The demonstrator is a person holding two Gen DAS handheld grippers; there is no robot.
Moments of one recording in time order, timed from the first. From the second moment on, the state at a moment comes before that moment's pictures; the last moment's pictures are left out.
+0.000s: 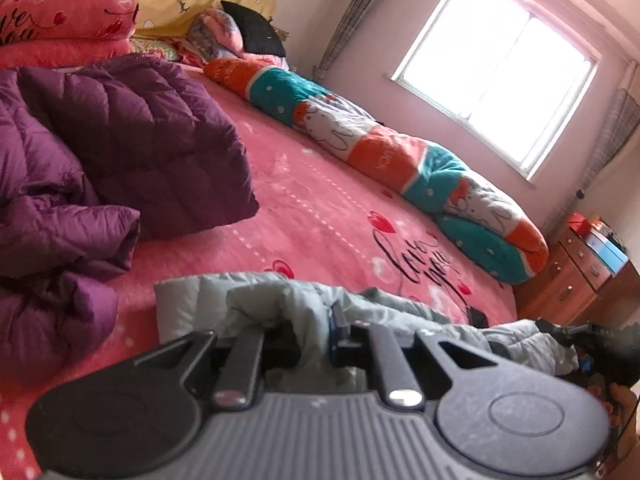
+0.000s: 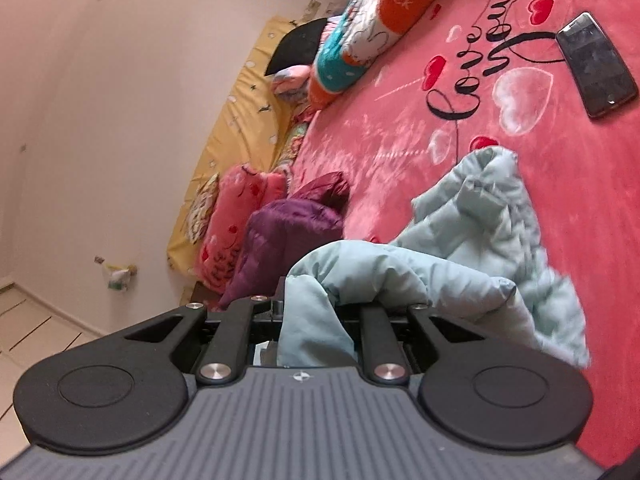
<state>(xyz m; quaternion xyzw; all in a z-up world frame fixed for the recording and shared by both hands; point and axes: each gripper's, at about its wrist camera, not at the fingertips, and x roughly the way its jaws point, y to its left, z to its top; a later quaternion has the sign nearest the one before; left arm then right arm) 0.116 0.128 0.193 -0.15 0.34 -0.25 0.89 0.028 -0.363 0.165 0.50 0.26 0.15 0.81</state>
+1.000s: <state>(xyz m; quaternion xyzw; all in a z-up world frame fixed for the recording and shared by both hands) 0.194 0.107 0.172 -0.10 0.30 -0.18 0.93 0.082 -0.382 0.147 0.48 0.28 0.07 0.83</state>
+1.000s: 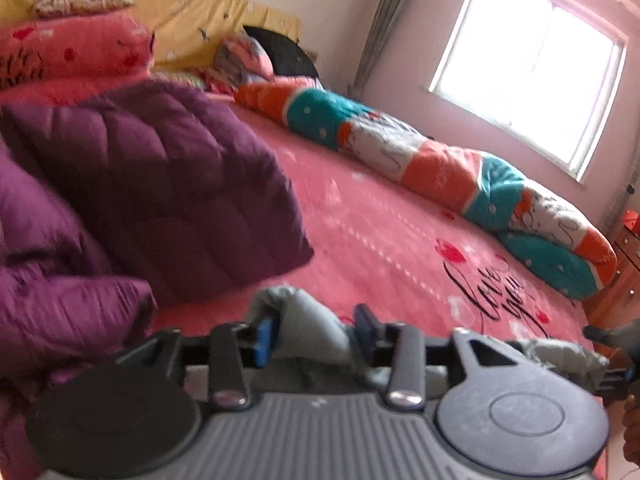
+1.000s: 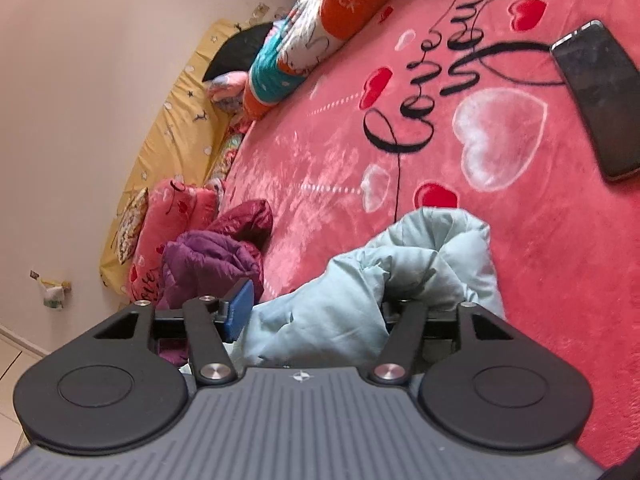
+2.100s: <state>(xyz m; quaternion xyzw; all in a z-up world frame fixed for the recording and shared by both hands) 0.143 0.018 0.131 0.01 0.33 -0.33 0.88 0.065 -0.283 0.157 0.24 0.33 0.15 0.90</state>
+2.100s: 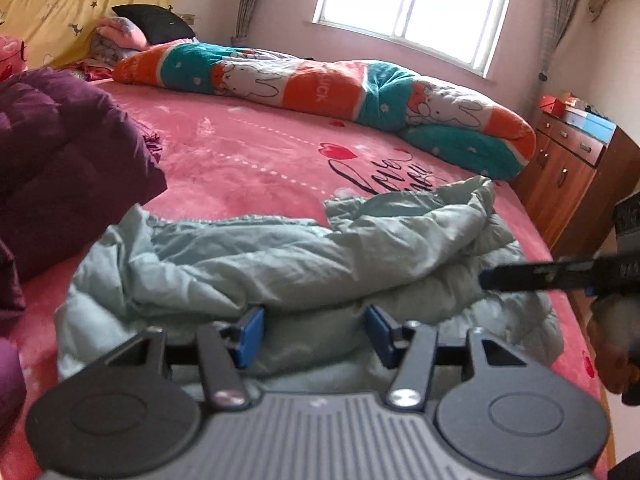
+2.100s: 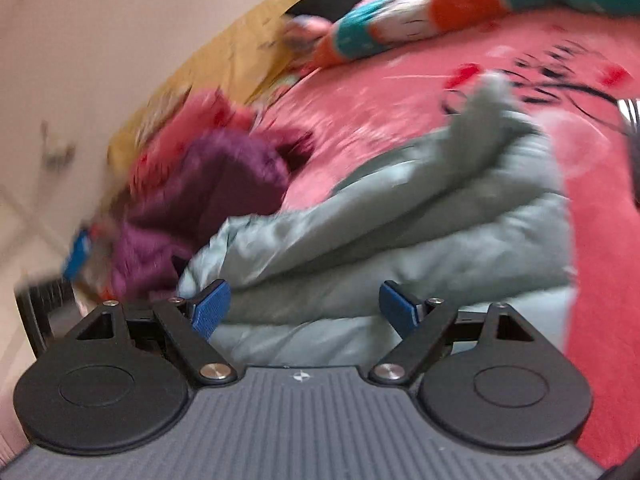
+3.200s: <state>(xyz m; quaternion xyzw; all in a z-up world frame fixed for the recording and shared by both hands) 0.196 -0.008 0.127 0.10 0.26 -0.27 0.92 0.168 -0.233 0.137 0.05 0.29 0.04 0.95</state>
